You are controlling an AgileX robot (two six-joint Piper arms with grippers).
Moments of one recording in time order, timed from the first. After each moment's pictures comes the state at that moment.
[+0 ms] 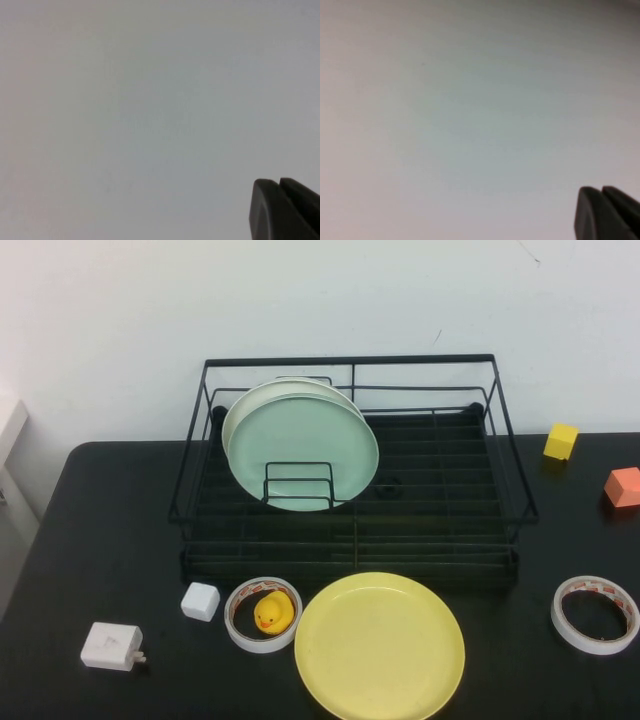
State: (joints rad) right arm -0.04 -0.01 -0.03 -0.01 -0.80 -0.23; left arm -0.13 -0.02 -0.18 -0.07 -0.44 -0.14
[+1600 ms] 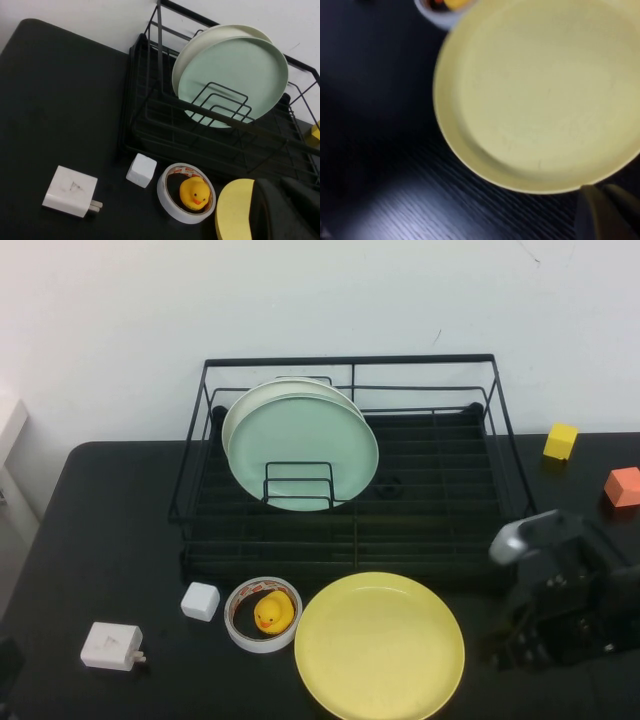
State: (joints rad) right arm 0.29 1.67 -0.70 1.20 0.55 -1.24; left arm -0.19 0.32 -0.32 -0.20 0.41 -0.31
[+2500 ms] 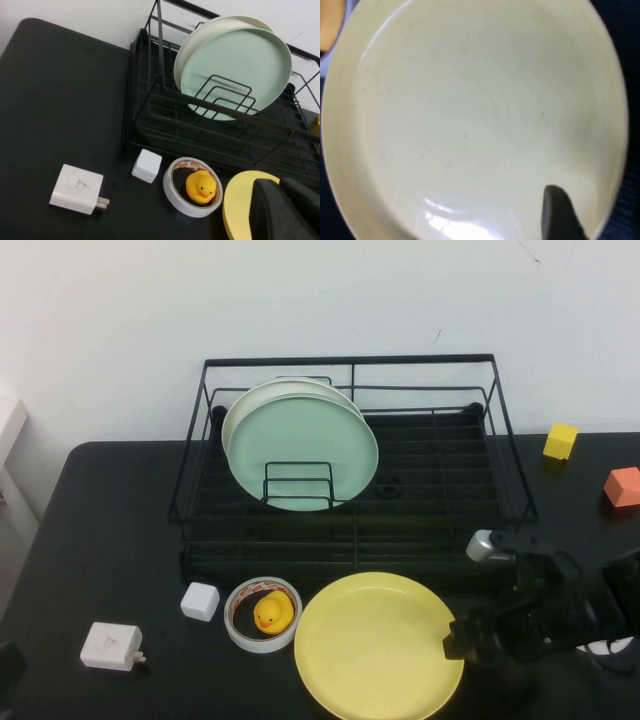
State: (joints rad) right arm 0.31 2.01 -0.82 1.51 0.44 -1.30; left arm -0.19 0.32 -0.32 -0.20 0.42 -0.28
